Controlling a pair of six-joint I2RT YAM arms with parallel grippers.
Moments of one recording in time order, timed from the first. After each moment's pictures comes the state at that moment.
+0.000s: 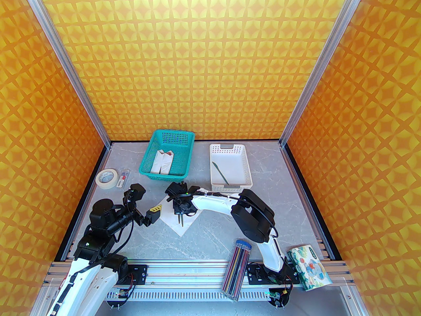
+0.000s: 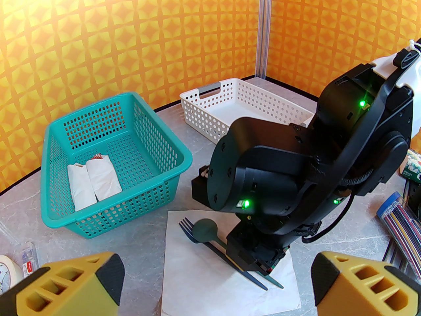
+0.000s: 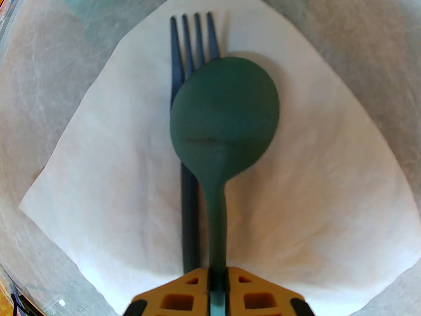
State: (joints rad) left arm -0.21 0.50 0.52 -0.31 0.51 0.14; right arm 0.96 2.08 1.49 -0.62 0.10 0.82
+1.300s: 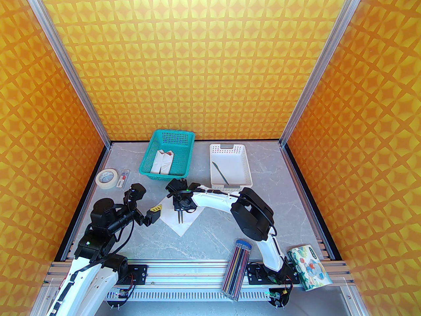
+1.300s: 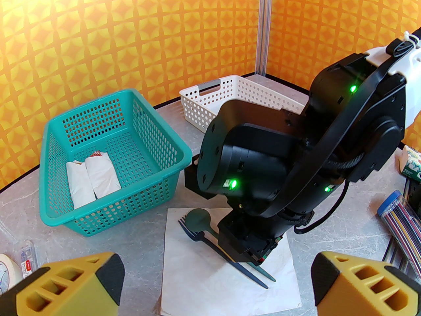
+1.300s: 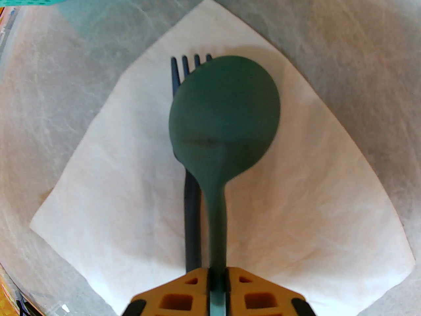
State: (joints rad) left arm -0.21 0.51 0.51 -0.31 0.51 0.14; right arm 0.94 2.11 1.53 -0.62 0.09 0.81
